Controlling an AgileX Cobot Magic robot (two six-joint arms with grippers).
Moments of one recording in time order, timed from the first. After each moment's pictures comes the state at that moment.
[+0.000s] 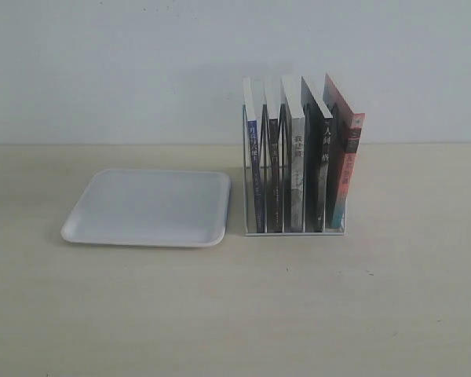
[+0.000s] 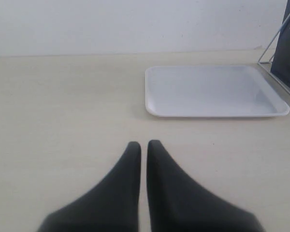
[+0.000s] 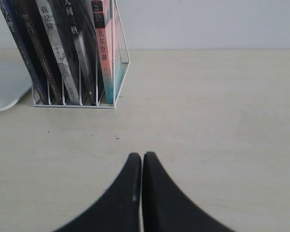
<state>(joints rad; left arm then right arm) -0.05 0.01 0.00 -0.01 0.33 0.01 0.16 0.01 0.00 0.03 0.35 0.04</state>
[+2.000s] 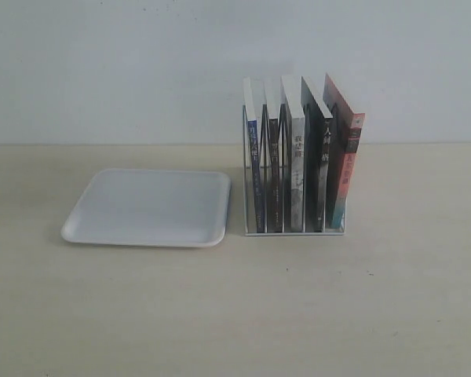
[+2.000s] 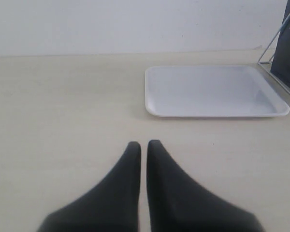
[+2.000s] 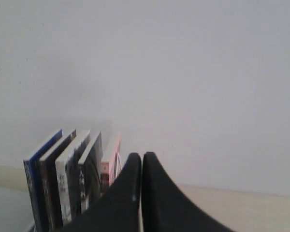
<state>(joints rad) -0.05 0.01 0.00 -0.01 0.33 0.01 0.16 0.27 -0.47 0.02 0.19 -0.03</state>
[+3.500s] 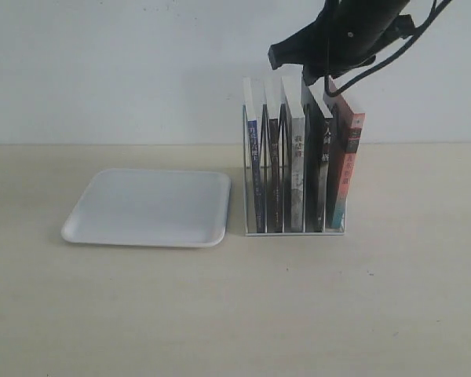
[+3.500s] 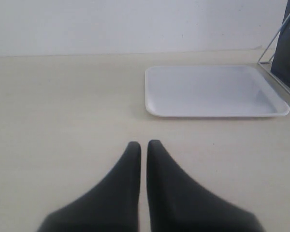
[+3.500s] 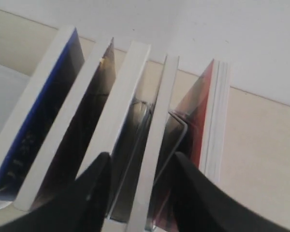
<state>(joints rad) -0.05 0.01 0.00 -0.01 0.33 0.01 0.45 1.87 -1.78 -0.22 0.83 0.17</state>
